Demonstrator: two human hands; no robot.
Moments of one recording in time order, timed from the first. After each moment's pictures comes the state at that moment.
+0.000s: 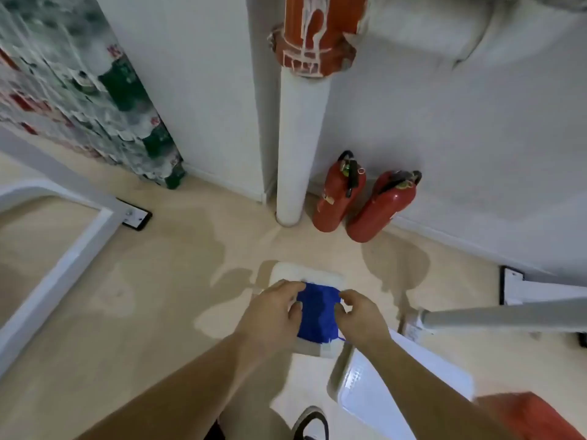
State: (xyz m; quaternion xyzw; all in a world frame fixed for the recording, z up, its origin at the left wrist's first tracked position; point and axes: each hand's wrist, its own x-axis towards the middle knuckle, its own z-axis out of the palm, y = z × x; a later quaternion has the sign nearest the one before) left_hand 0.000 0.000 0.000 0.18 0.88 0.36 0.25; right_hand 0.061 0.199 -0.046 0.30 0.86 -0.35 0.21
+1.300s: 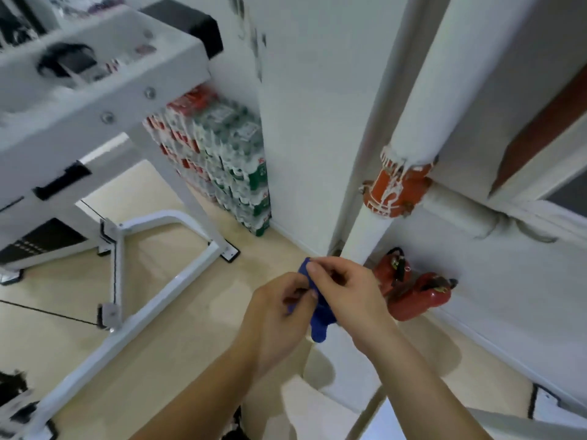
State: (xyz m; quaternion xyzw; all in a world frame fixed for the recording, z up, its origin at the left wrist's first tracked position) left_hand -0.019 -0.114 0.402 0.00 0.81 0.58 0.08; right_hand -0.043 0.029 0.419 0.09 0.74 -0.66 0.10
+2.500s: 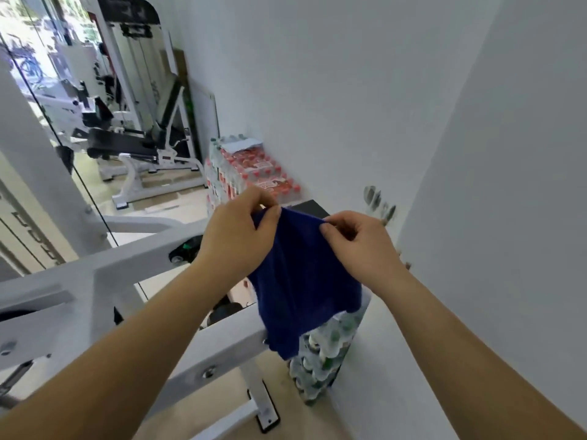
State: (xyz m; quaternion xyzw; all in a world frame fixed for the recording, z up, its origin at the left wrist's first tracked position) left_hand -0.468 -0.418 0.626 -0.11 0.89 0.36 -0.27; right_hand -0.558 -0.228 0.599 -0.24 0.84 -0.49 -0.01
